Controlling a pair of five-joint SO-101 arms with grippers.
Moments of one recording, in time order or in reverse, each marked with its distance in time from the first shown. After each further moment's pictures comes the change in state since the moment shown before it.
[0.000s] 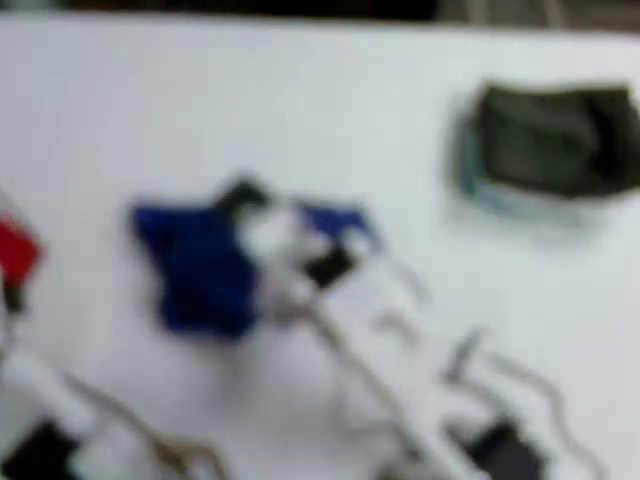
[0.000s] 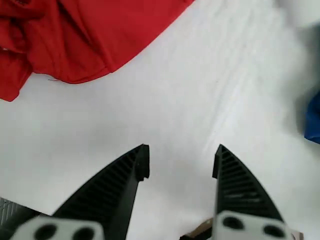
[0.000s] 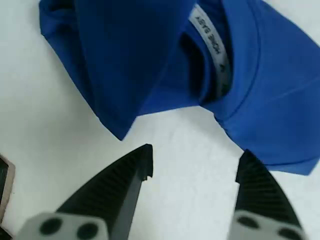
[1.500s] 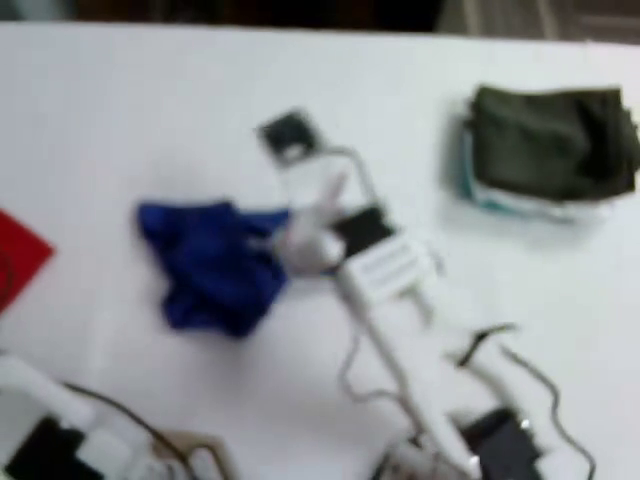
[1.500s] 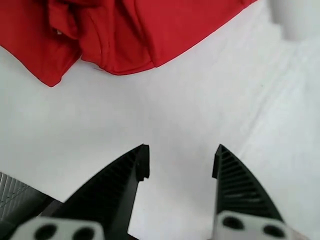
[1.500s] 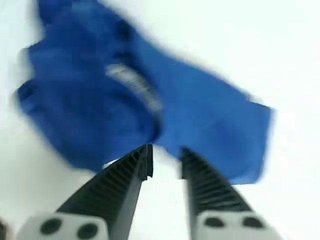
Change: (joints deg) left arm -8.6 0.0 0.0 -3.6 -4.7; right arm 5.8 -1.6 -6.3 -2.0 -4.0
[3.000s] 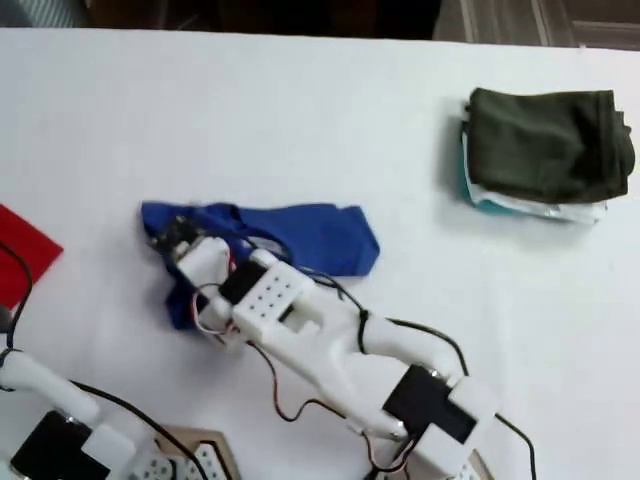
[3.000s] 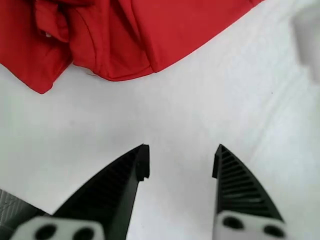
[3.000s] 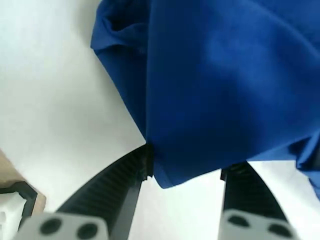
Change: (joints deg) left arm 0.0 0.0 8.4 -9.5 -0.3; right arm -17.3 21.4 -1.4 -4.2 -4.0
